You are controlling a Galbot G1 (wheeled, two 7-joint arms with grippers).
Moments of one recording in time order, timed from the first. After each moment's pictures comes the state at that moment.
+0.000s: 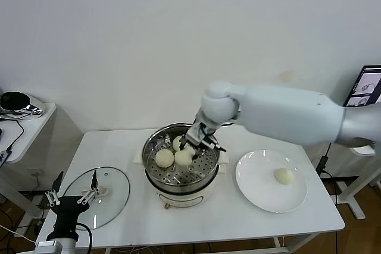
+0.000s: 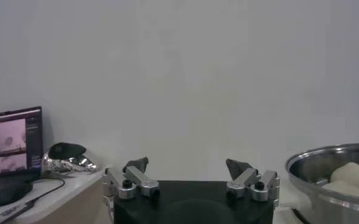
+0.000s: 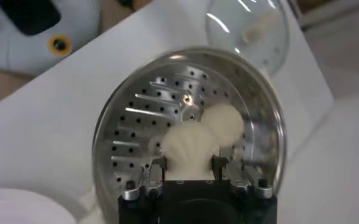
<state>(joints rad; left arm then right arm) 1.73 -1.32 -0.74 -2.18 -0.15 -0.08 -0.14 0.55 1.14 -1.28 1.52 0.03 0.06 -1.04</state>
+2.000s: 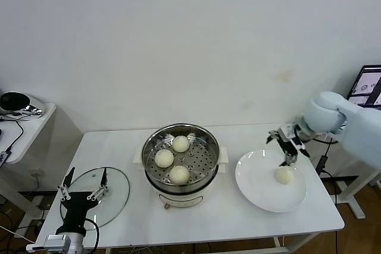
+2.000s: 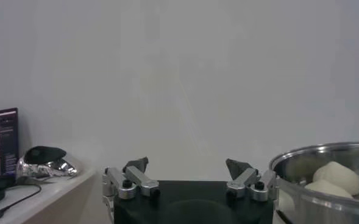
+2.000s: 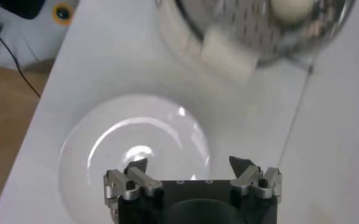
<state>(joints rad) 1.69 -1.26 -0.69 -2.14 -0.15 -0.08 -0.14 0.23 0.48 -0.93 1.55 -0.09 -0.18 -1.13</state>
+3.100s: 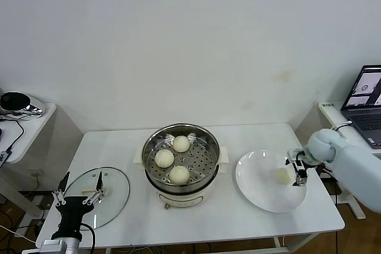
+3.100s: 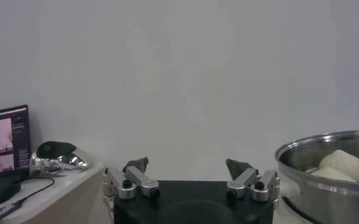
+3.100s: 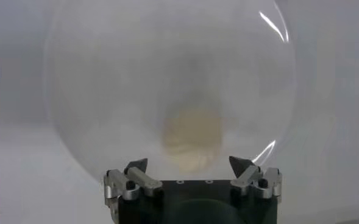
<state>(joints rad) 1.72 -1.29 -0.72 -2.15 -0.14 -0.08 -0.13 -0.21 0.68 -0.54 1.17 -0.35 -0.16 -1.09</state>
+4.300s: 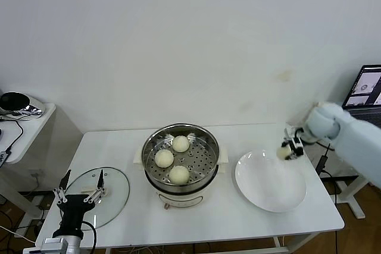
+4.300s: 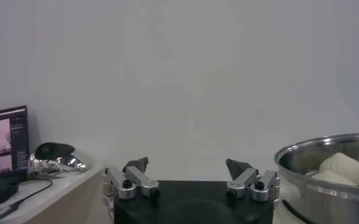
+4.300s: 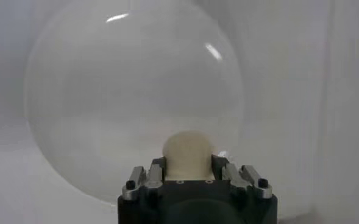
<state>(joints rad) 1.70 -1.28 -0.70 -2.15 -0.14 -0.08 -0.14 0.23 0.61 -0.85 1.39 -0.12 -0.27 -1.10</state>
